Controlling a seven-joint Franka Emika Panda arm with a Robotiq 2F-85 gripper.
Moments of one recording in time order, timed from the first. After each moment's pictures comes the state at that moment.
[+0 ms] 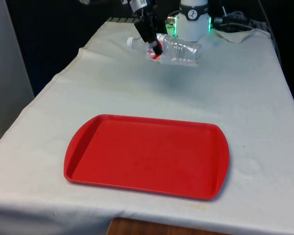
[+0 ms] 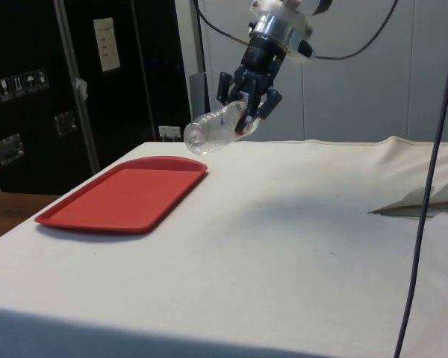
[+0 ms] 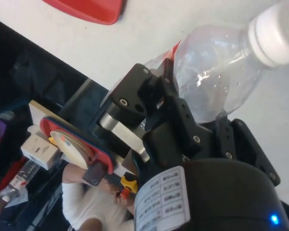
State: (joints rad) arm 0.04 -0.02 -0.33 -2.51 1.05 2.51 0.64
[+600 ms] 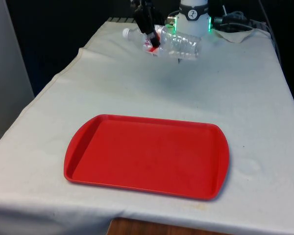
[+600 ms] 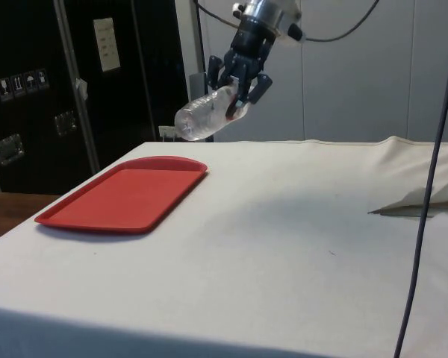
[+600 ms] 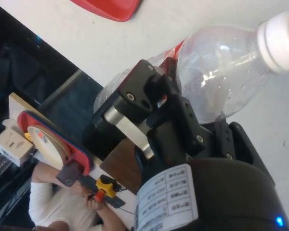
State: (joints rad) arm 0.04 -0.05 -0.32 -2.47 0.93 2.52 0.72
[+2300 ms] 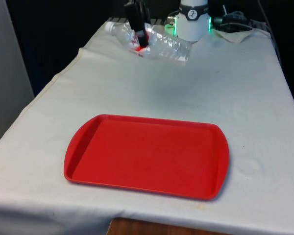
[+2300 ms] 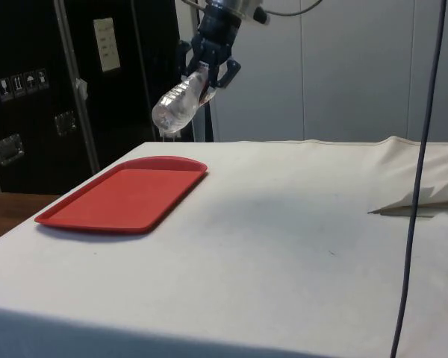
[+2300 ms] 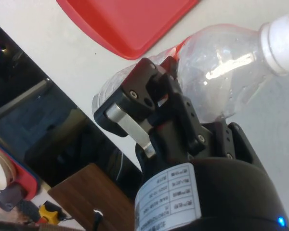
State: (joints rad) arm 0.04 0.06 -0.29 -2.26 0.72 2.54 0.75
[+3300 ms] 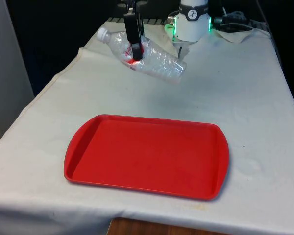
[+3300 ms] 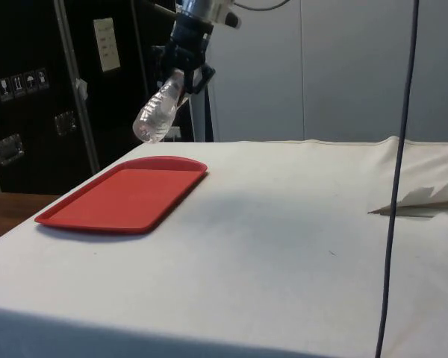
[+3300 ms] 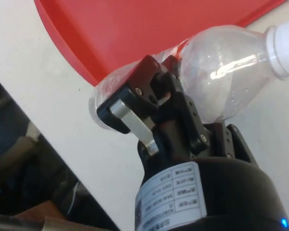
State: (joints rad) arm 0.04 0.20 -0.25 -2.12 0.57 2.65 0.81
